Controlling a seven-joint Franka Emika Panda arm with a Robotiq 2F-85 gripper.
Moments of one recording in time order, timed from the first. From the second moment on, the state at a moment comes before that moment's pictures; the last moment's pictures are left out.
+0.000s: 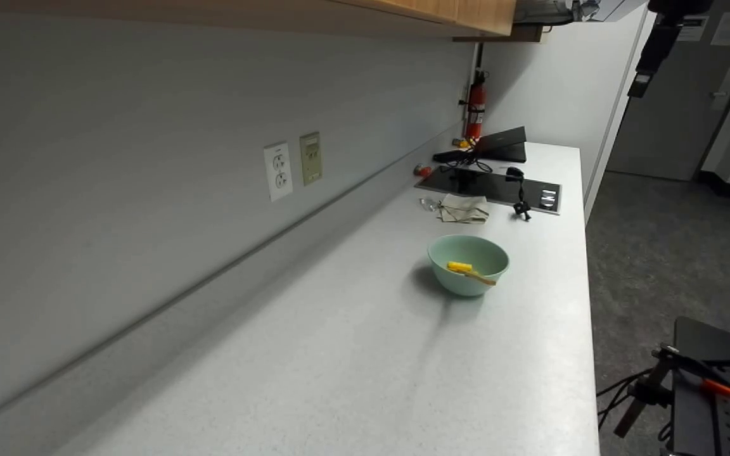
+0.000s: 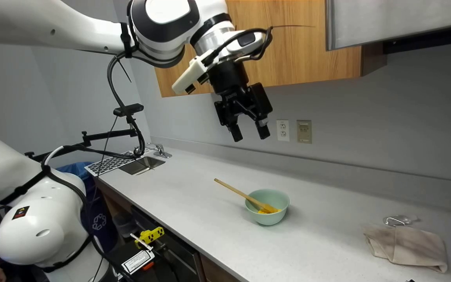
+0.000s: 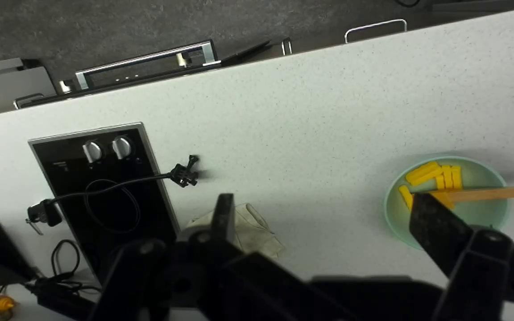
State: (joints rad) arm -0.18 -0.50 -0.20 -2.26 -0.31 1.95 -0.28
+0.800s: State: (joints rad) arm -0.18 -0.50 -0.20 -2.26 -0.30 1.94 -0.28
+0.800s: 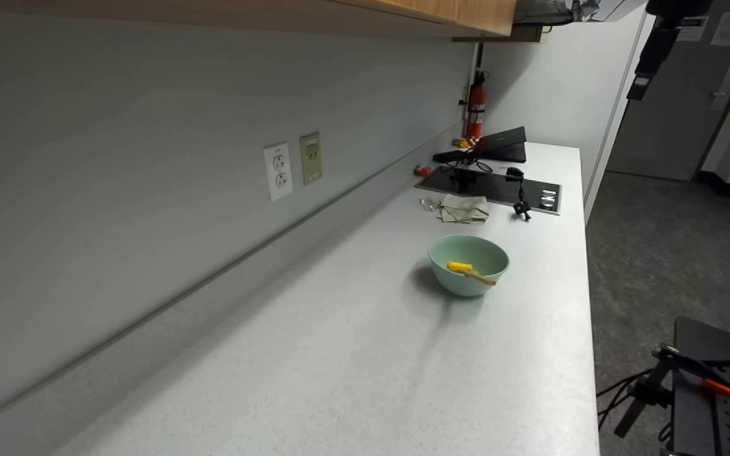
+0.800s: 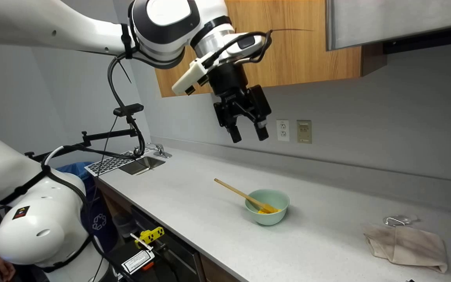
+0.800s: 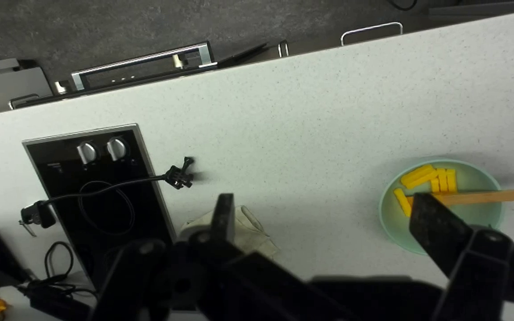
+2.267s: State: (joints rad) arm 0.00 -0.44 0.05 -2.40 -0.01 1.94 0.08
